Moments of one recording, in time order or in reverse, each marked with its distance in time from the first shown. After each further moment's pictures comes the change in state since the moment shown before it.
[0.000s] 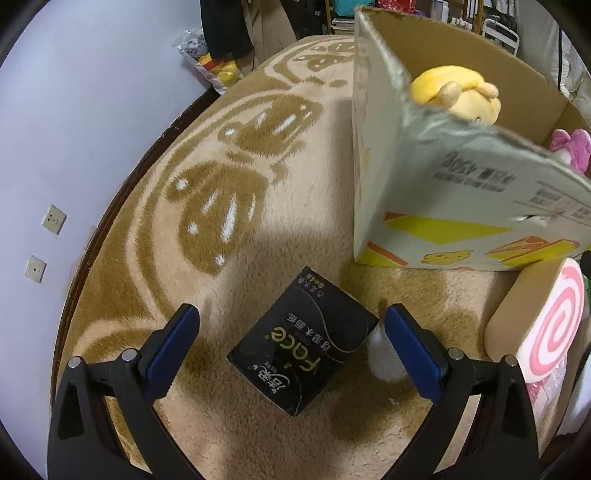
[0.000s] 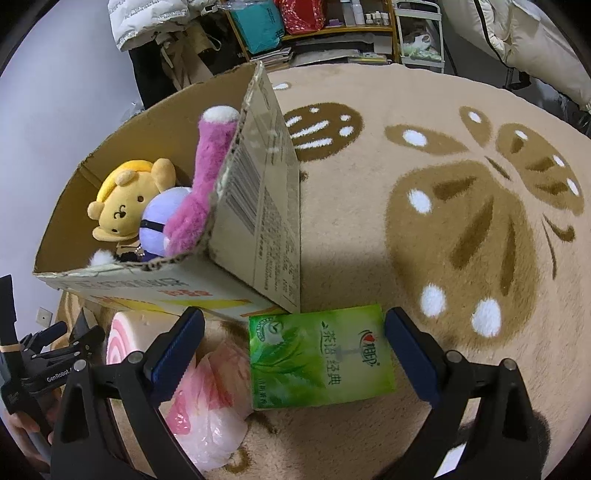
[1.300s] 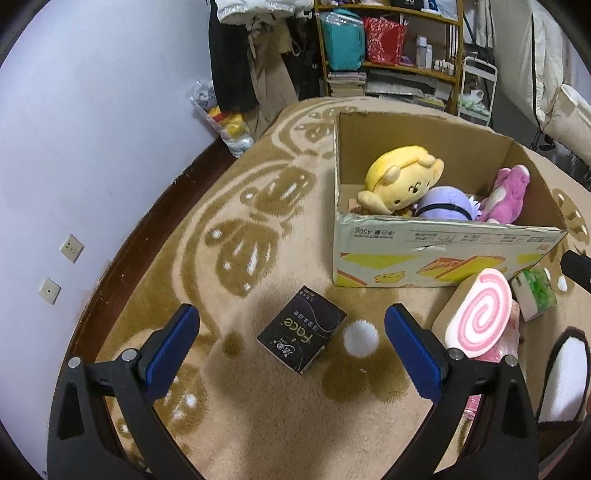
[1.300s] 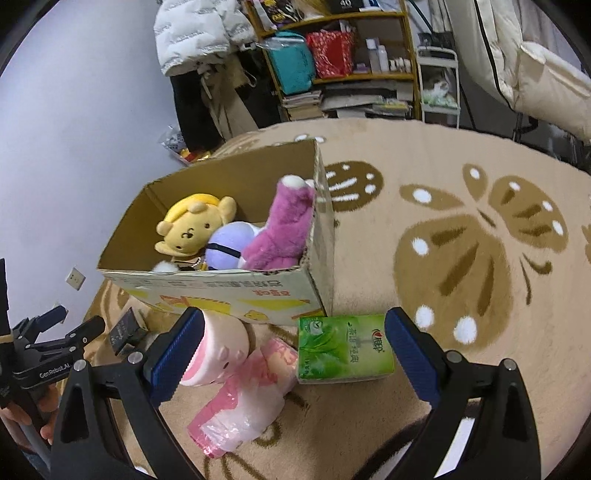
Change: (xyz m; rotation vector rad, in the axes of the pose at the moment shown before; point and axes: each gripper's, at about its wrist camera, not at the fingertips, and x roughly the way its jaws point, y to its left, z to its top) left arm -0.093 -0.003 -0.015 0.007 -0.197 0.007; right arm -0.066 0.020 -0.010 -0.077 -0.150 0.066
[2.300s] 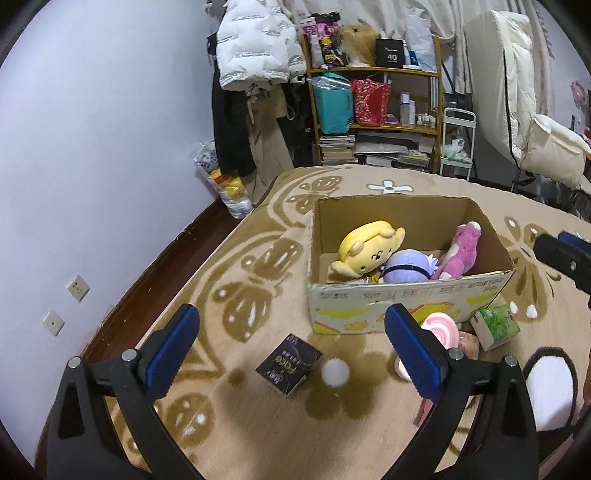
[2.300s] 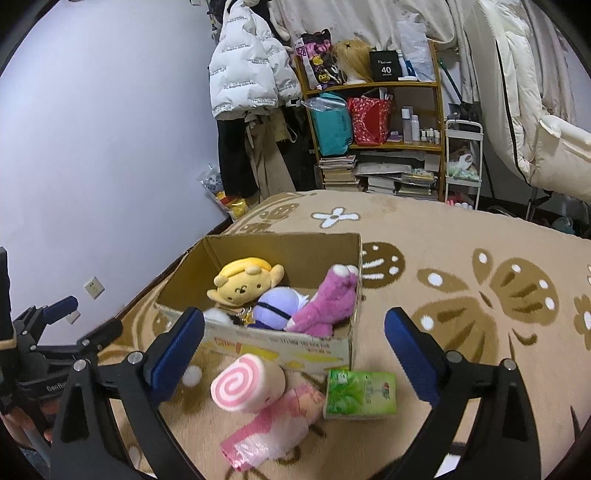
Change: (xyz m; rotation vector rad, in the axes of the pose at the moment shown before) left arm -0.079 -0.010 0.002 0.004 -0.251 -0.011; right arm -0.070 0.034 0.015 -0.146 -0.224 0.069
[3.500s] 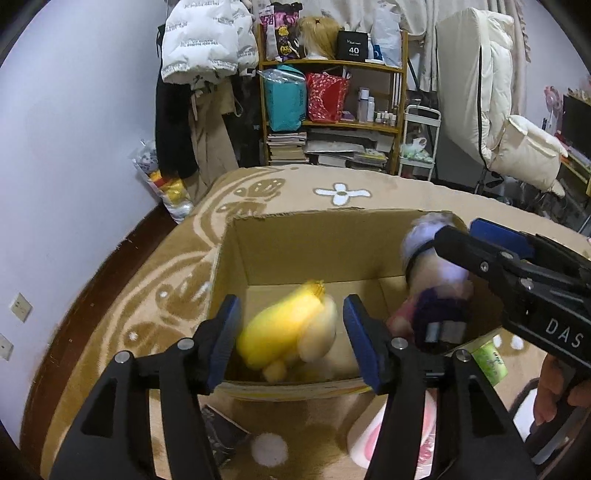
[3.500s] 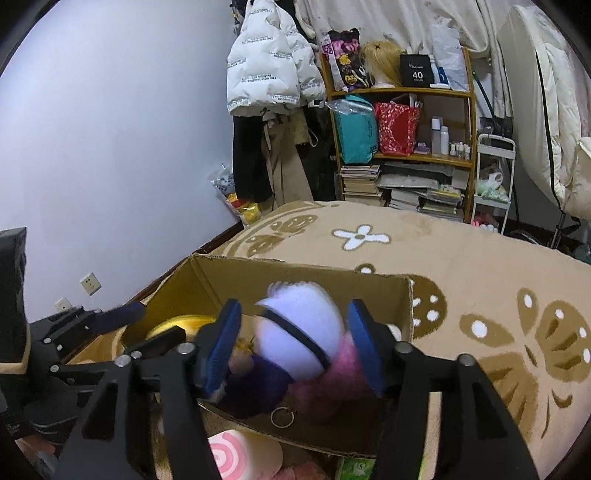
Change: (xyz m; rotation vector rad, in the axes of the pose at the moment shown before) left arm 0.092 -0.048 0.036 0.026 0.001 -0.198; right arm 0.094 0.006 0.033 -0.077 -0.026 0.058
